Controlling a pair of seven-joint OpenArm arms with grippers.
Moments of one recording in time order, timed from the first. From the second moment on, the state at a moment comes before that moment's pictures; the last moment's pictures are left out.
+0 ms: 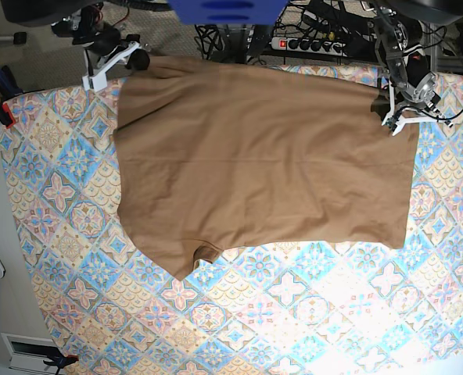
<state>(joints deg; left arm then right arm) 22.0 -9.3 -27.1 103.6 42.8 -41.6 41.7 -34.9 -5.7 37.9 106.1 39.2 35.1 -67.3</state>
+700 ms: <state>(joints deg) 21.8 -9.4 -27.3 106.5 42.1 -41.5 41.9 -34.0 -3.4 39.3 109.3 38.9 35.1 -66.8</state>
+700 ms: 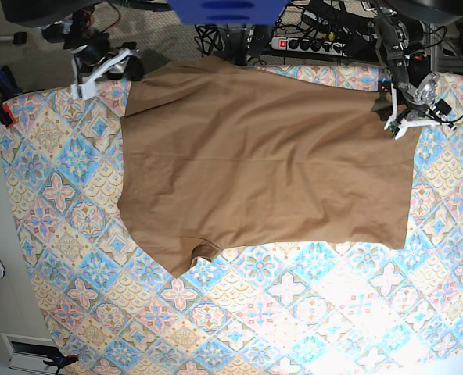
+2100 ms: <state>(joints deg) 14.3 -0.6 -47.5 112.7 13.9 -41.5 34.1 -14.1 -2.9 33.5 108.8 27.6 35.2 -67.5</state>
